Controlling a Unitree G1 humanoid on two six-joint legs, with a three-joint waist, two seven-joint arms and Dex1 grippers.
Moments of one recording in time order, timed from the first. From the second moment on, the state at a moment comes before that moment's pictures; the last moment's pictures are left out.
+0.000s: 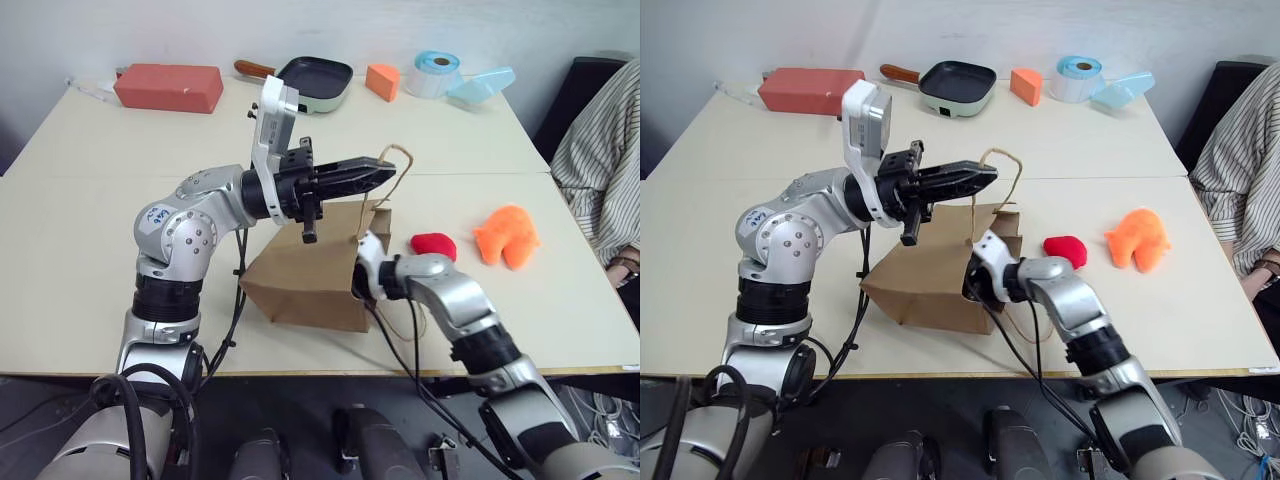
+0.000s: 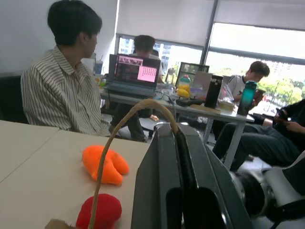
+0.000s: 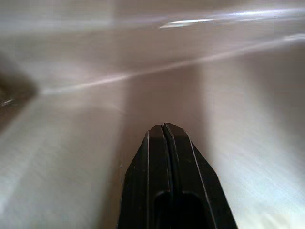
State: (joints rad) left arm -0.89 0.38 -0.02 -0.06 -0.73 0.74 -0.95; right arm -0.59 -0.36 0.20 -0.04 0.22 0.71 0.82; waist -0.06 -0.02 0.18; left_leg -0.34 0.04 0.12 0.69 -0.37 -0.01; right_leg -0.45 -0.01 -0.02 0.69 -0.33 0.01
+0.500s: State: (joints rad) left arm -0.86 0.41 -0.03 -0.09 -0.72 0.73 -1.00; right arm -0.42 -0.59 -0.56 -0.44 0.63 1.19 0.62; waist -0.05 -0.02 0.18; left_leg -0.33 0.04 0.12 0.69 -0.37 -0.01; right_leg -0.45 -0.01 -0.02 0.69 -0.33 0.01
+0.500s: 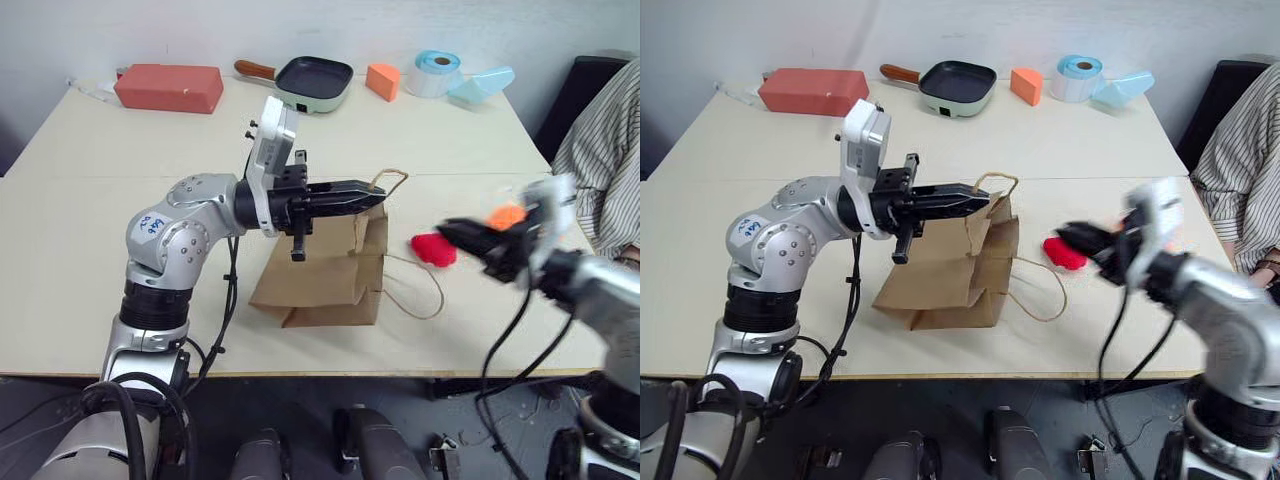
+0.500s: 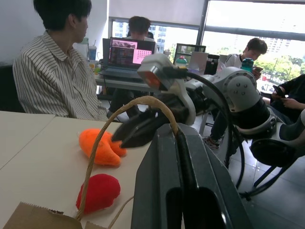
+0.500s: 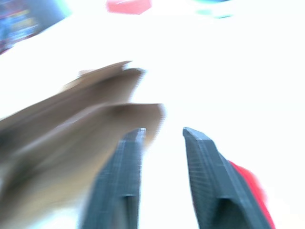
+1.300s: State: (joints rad) left arm -0.89 0.50 0.00 -0.06 -0.73 0.76 -1.06; right arm -0.59 -0.62 -0.47 0.38 0.43 0.79 0.44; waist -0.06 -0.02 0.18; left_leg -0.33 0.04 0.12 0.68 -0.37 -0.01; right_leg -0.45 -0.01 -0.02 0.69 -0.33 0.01
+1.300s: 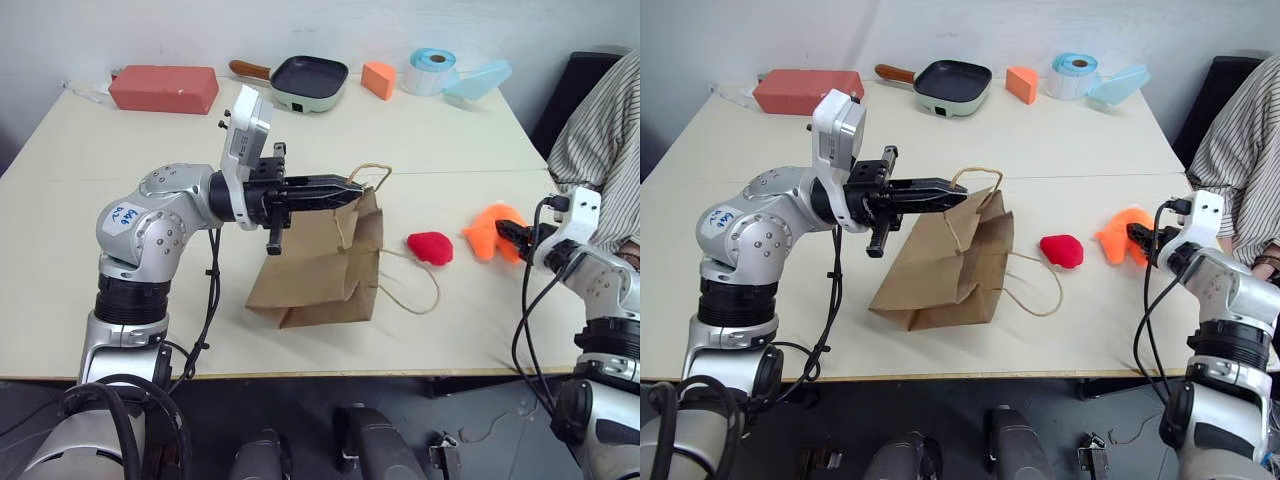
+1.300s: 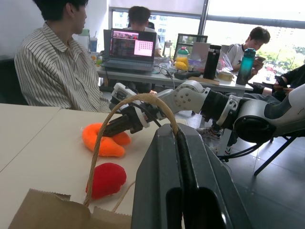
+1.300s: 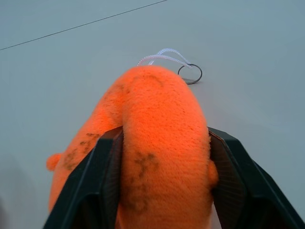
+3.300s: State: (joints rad) left arm -0.89 0.47 0.04 -0.03 -0.74 0.76 -1.01; right arm -0.44 -0.59 -0.17 -0.07 0.58 0.94 0.44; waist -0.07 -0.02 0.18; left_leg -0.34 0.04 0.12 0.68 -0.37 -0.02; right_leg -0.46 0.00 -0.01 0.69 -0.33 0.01
